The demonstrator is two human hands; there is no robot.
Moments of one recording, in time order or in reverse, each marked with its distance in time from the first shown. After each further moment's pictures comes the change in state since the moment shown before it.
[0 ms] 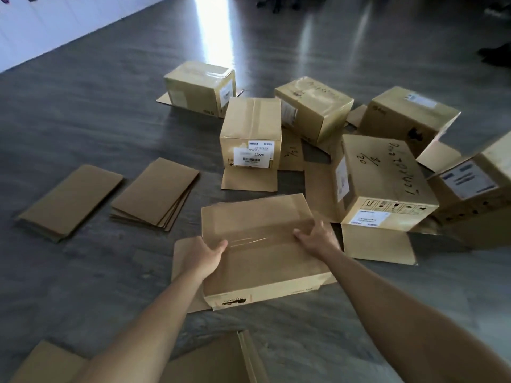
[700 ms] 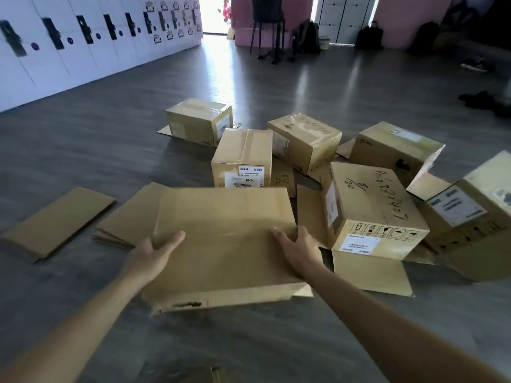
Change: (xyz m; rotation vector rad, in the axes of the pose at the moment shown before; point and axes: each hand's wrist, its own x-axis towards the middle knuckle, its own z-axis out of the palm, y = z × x) left_hand -0.026 0.012 -0.075 -0.253 0.075 0.081; right_hand -0.022 -0.016 -0.022 0.339 0.078 -0.189
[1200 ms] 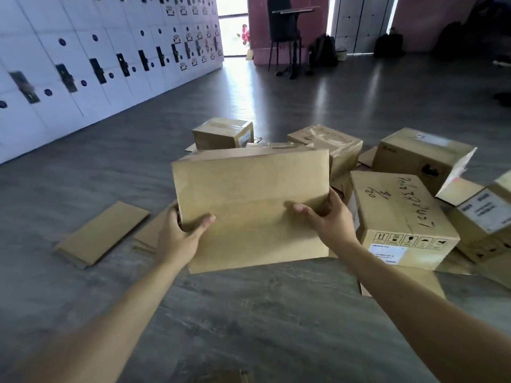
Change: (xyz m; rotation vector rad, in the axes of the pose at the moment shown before) left_hand -0.004 0.043 -0.017 -0.161 0.331 0.386; right_hand 0.002 -0.050 -0.048 0.277 0.159 -0.380
